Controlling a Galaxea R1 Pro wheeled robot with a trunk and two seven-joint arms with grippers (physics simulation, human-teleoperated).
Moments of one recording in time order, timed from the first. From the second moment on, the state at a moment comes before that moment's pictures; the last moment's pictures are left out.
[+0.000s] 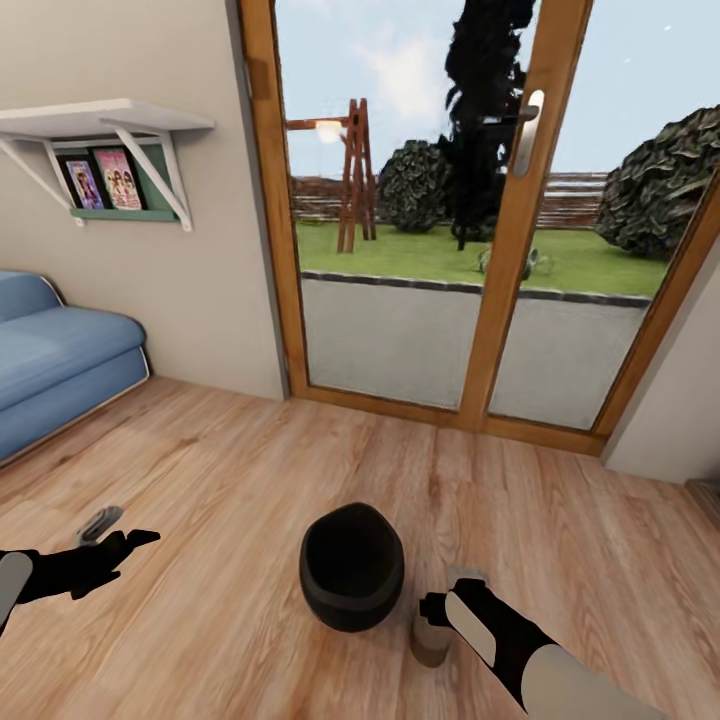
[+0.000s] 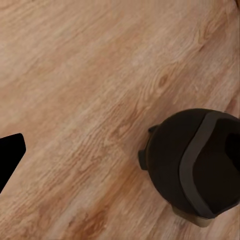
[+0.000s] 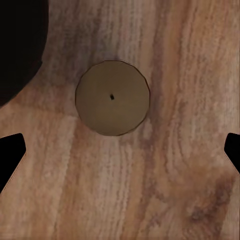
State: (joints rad) left arm -0.49 0.43 0.33 -0.92 0.70 0.99 -0.17; right arm -0.64 0.01 0.59 -0.48 -0.75 0.46 -0.37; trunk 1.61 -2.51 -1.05
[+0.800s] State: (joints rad) left arm -0.49 0.43 0.32 -0.92 0.69 0.99 -0.17; right arm -0.64 0.01 0.59 -0.48 -0.75 0.46 -0.37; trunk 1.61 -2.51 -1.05
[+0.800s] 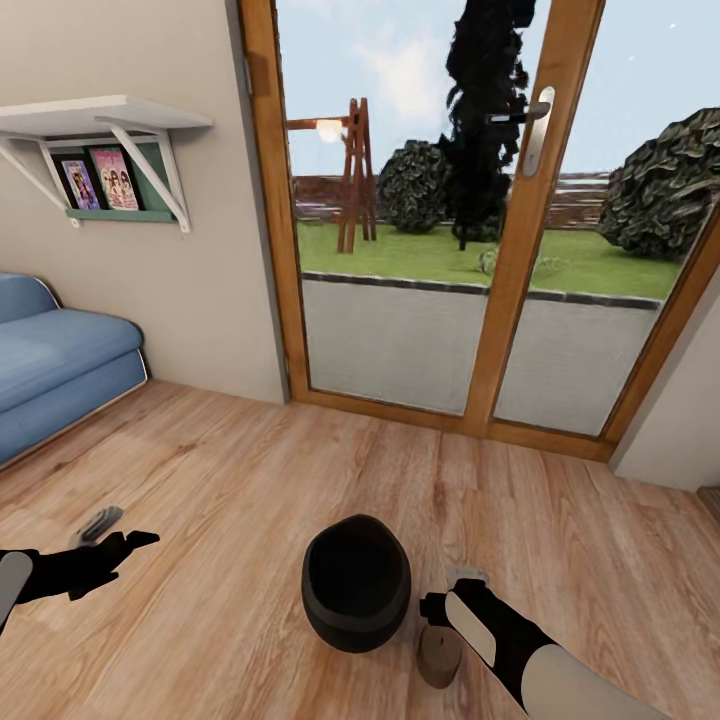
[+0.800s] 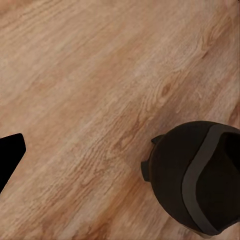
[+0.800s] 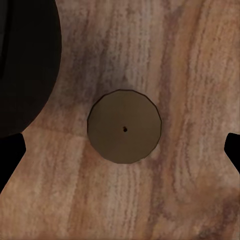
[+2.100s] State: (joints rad) left arm -0.48 0.45 0.32 -0.92 0.70 0.99 -0.18; right arm -0.64 0.00 0.57 -0.48 -0.76 0.41 -0.32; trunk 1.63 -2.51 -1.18
